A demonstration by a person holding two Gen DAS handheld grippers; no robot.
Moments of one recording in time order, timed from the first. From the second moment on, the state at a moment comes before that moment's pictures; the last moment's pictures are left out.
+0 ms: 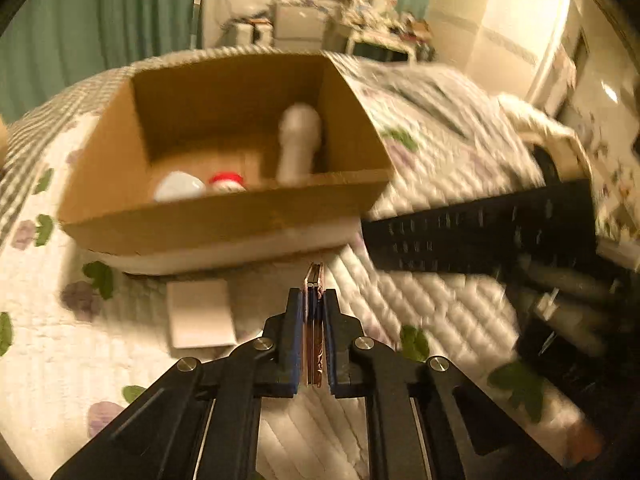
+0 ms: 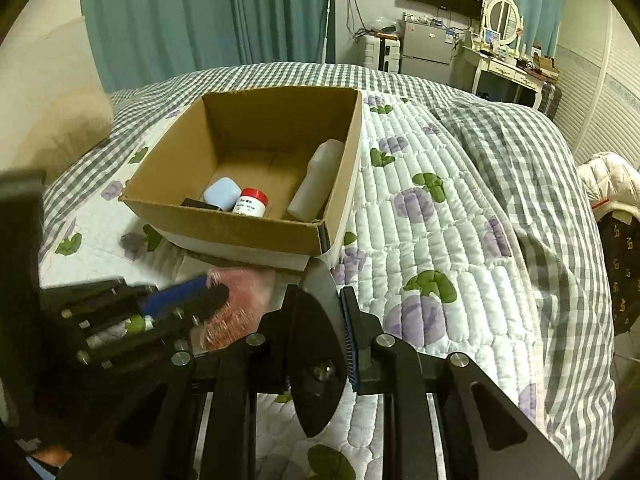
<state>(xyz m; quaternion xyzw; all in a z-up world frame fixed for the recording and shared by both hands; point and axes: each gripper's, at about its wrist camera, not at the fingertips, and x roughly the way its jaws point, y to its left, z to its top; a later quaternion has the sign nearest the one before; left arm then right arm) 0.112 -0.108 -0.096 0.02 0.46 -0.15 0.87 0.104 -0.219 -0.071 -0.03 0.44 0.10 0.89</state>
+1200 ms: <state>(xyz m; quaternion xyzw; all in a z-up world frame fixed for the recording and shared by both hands) 0.194 -0.048 0.006 0.03 0.36 -0.08 0.93 0.209 -0.156 0.023 -0.08 0.39 0.14 0.91</state>
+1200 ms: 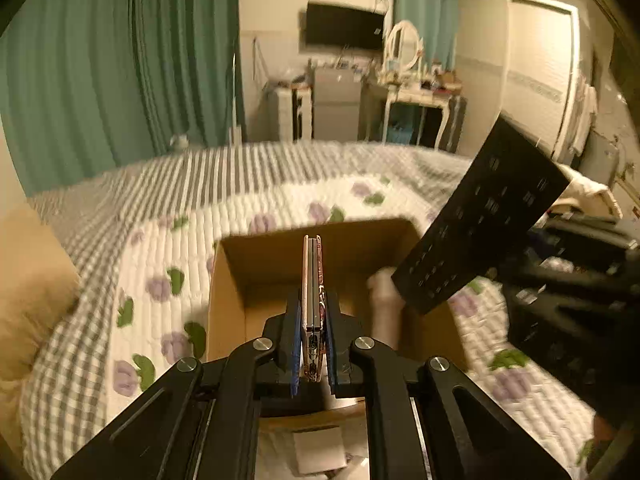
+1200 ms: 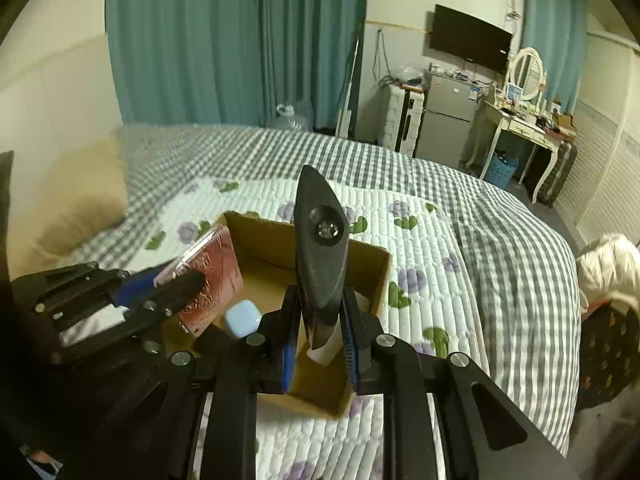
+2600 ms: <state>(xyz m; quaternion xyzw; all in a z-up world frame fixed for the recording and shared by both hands) 0.088 -0.012 0.048 0.04 0.28 -0.01 0.96 0.109 -0.188 0.090 -0.05 0.28 0.12 0.95</state>
